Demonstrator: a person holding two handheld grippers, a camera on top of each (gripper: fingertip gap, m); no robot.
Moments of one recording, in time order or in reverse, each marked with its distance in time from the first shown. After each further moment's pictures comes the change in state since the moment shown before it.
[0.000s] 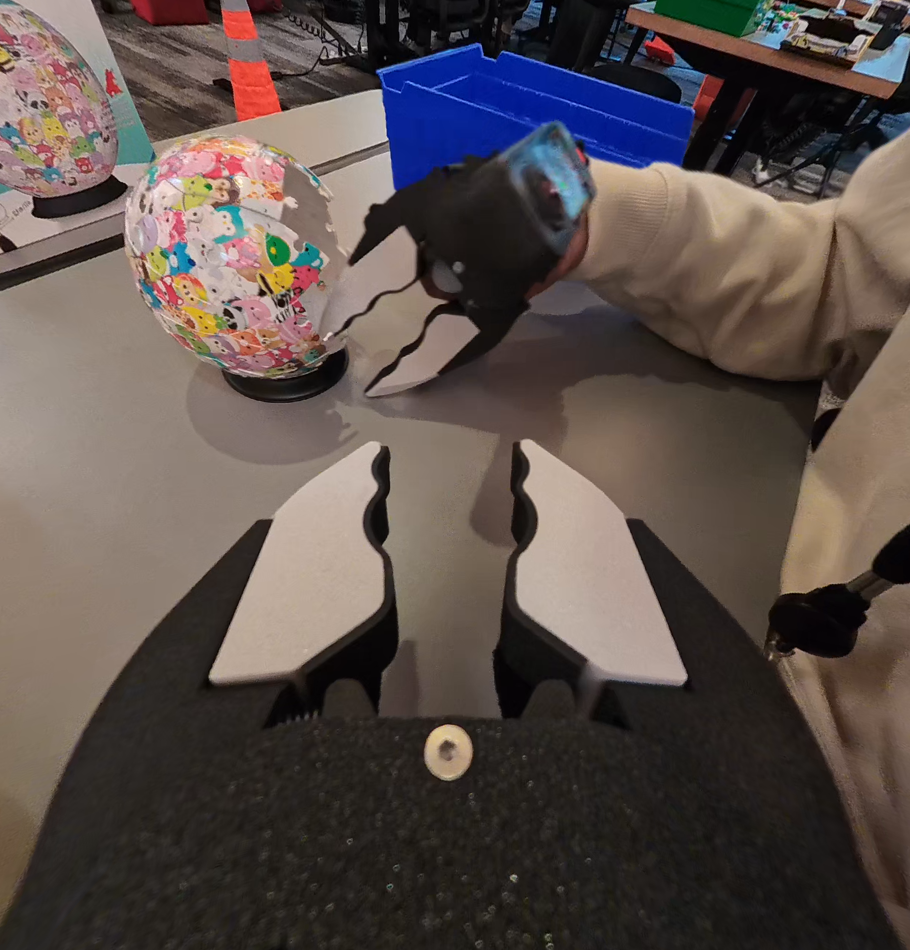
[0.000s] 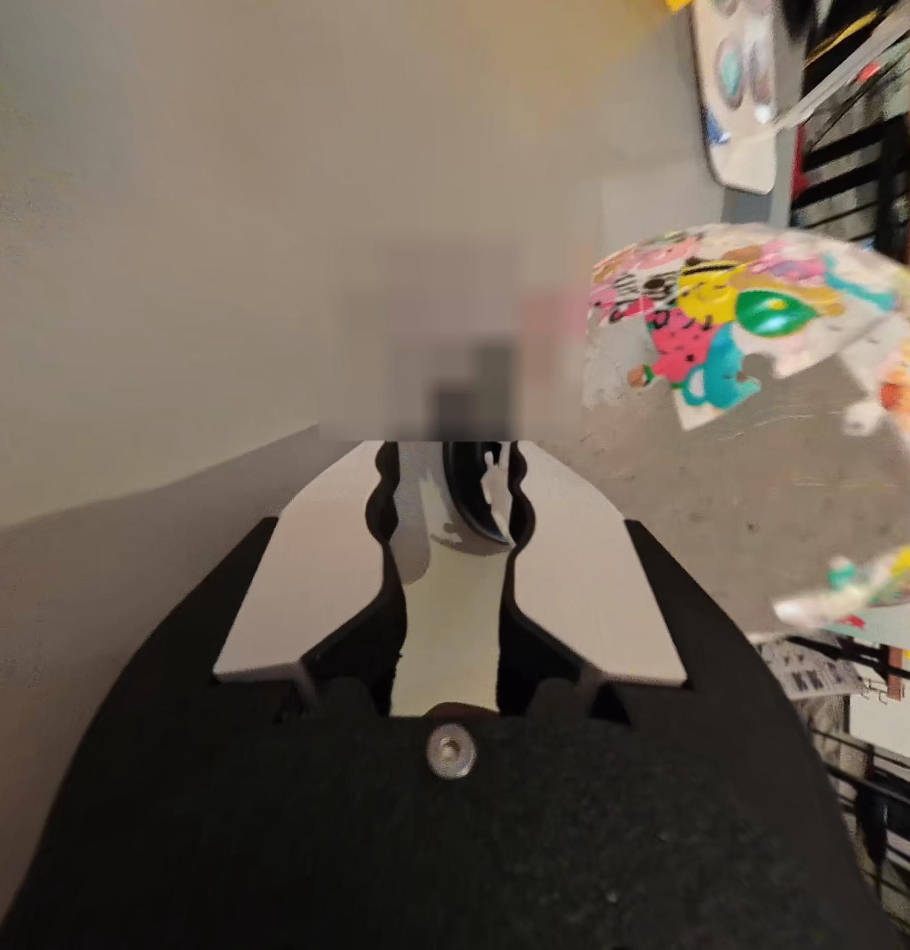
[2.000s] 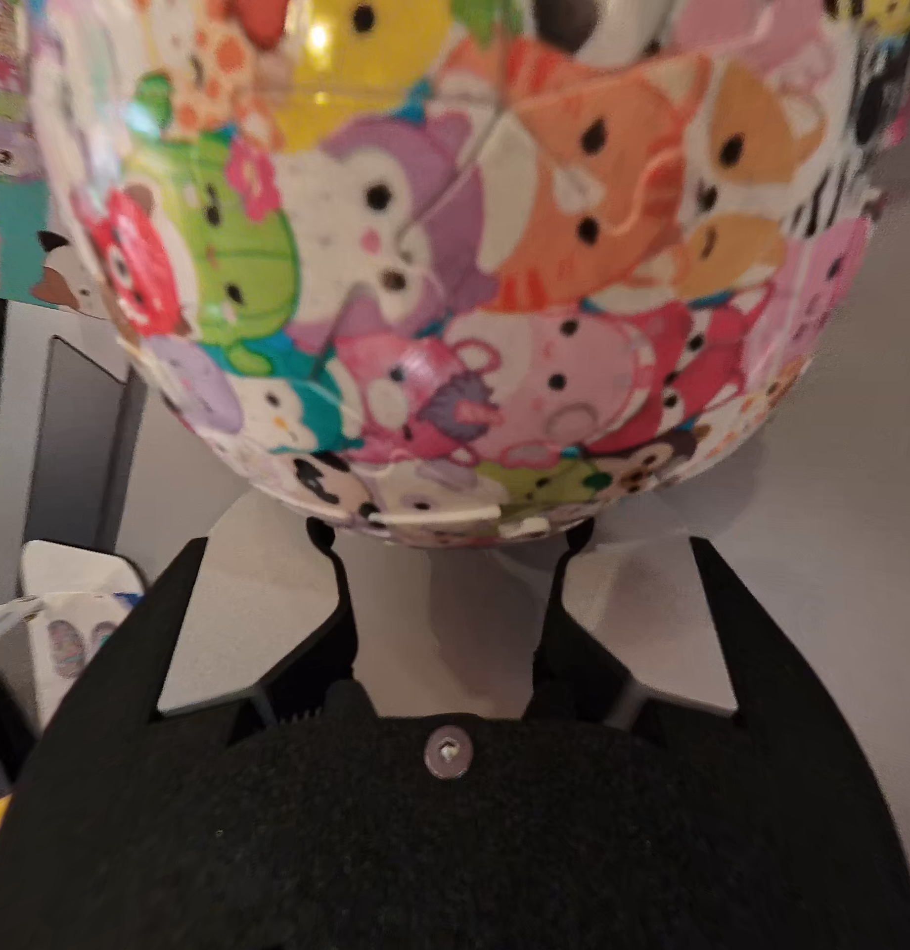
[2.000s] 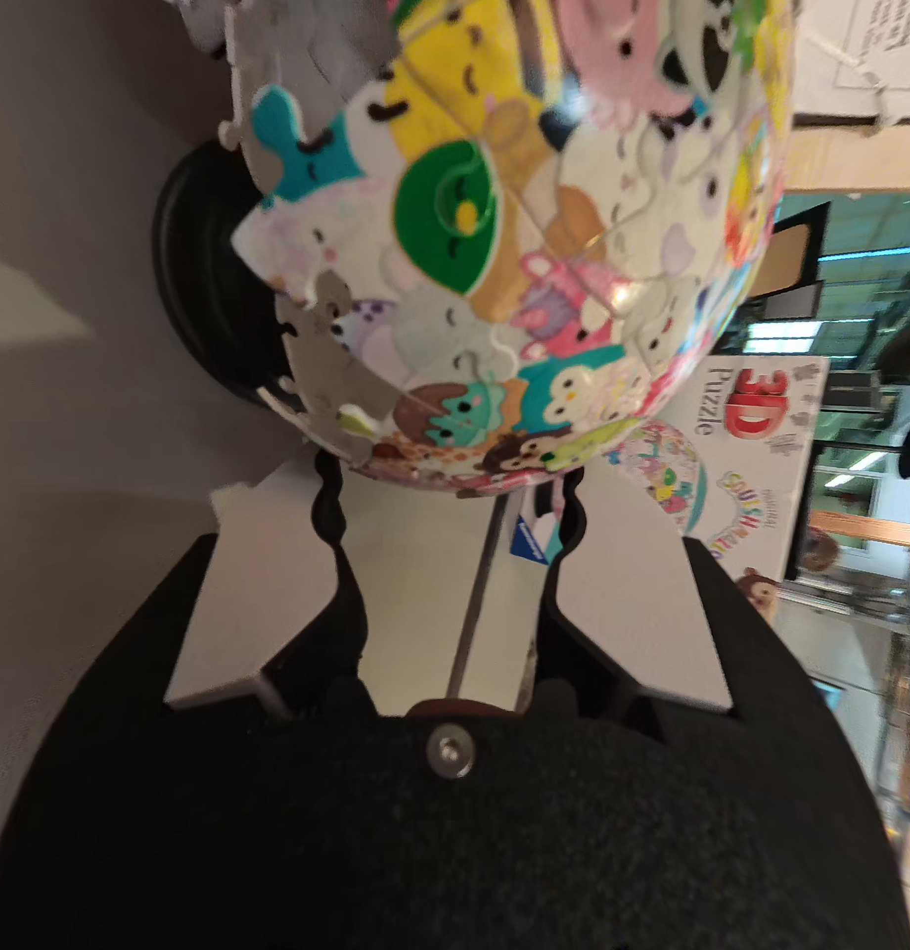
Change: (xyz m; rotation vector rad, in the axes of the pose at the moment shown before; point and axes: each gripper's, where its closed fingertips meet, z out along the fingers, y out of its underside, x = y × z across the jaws) left arm -0.149 0.012 0.118 -0.654 -0.252 0.500; right arm 0.097 0.049 -0.007 -0.038 0.187 -0.308
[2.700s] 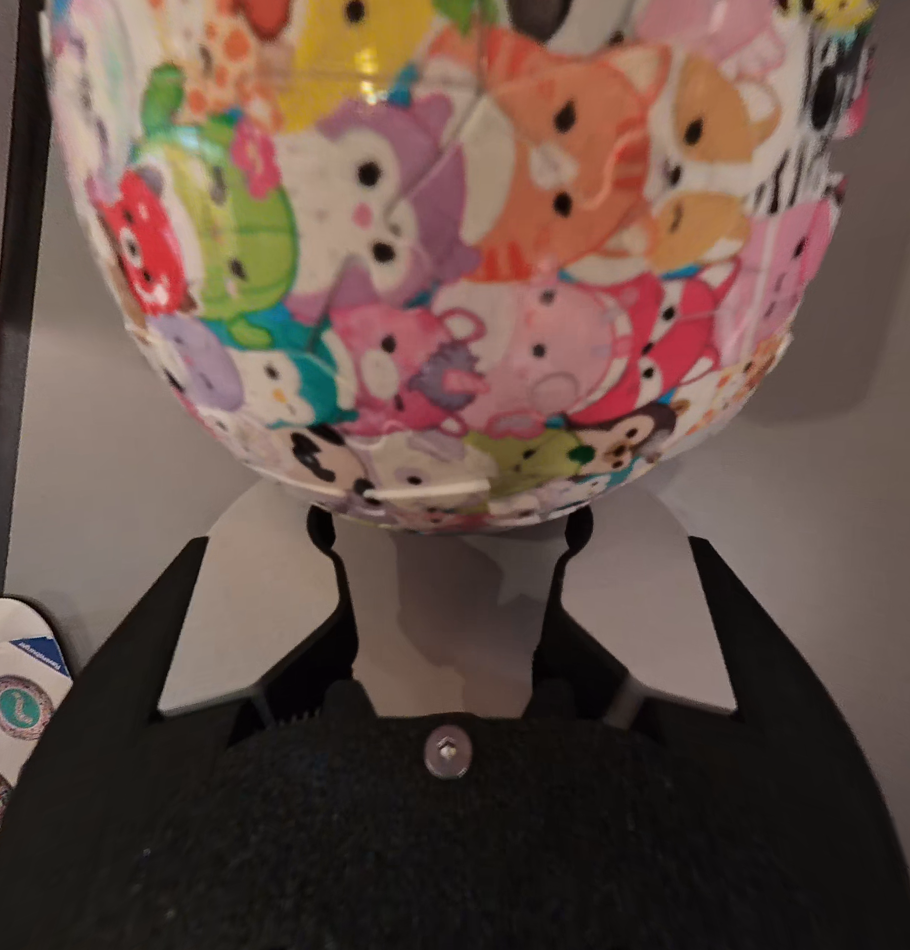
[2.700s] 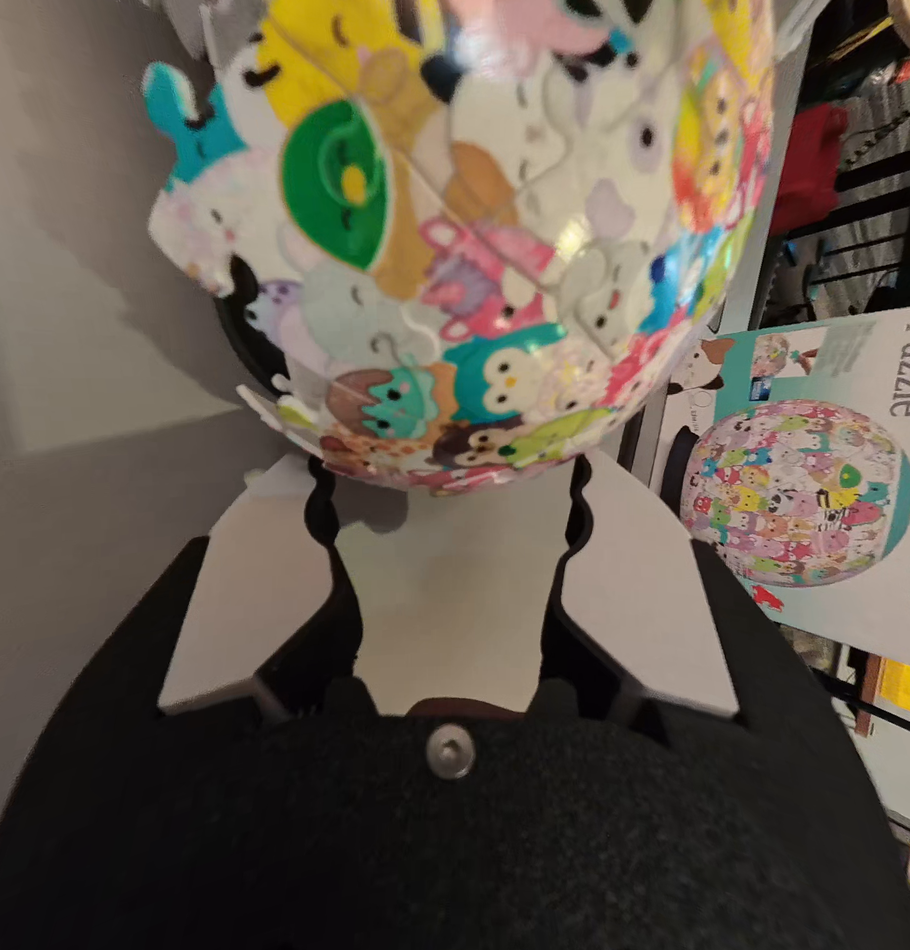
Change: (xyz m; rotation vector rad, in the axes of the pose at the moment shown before) left arm 0.014 0.003 -0.004 -0.058 0.221 -0.021; right arm -0.022 0.002 0.007 0.044 -0.260 0.217
